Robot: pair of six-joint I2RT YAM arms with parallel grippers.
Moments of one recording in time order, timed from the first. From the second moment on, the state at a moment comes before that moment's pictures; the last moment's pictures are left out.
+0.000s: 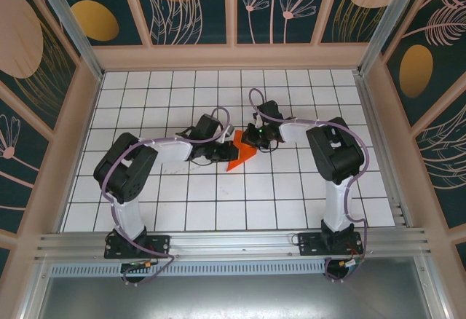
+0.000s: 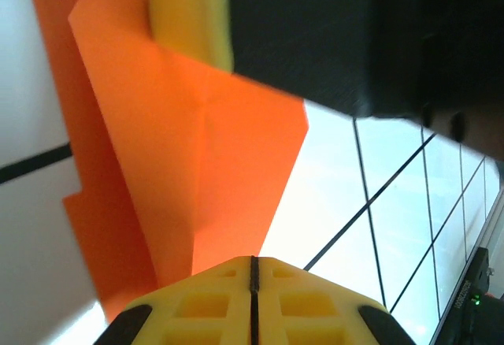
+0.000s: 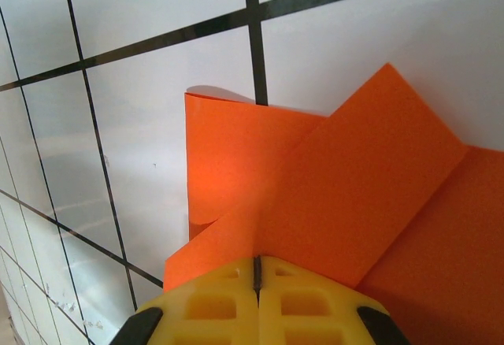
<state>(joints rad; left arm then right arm) -0.61 1.86 0.98 -0.03 0.56 -0.62 0.49 2.01 1.16 -0.15 -0.46 0.73</state>
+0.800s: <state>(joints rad) -0.61 1.80 0.78 0.09 0.52 -0.71 0.49 2.01 1.16 -0.15 -0.47 0.73</state>
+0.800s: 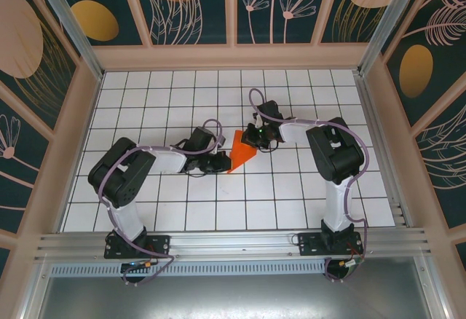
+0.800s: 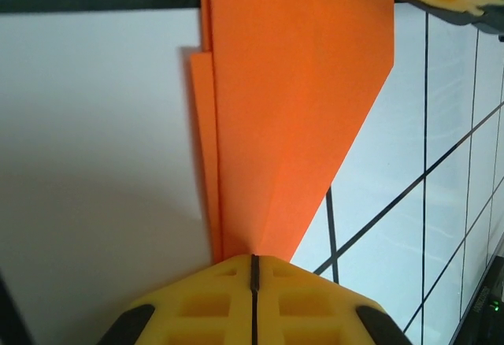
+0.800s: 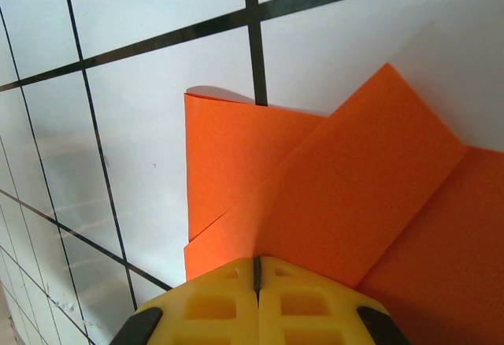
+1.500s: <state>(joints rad) -0.62 1.66 0.83 0.03 0.49 -0.68 0.49 2.01 1.16 -0.15 -0.47 0.73</state>
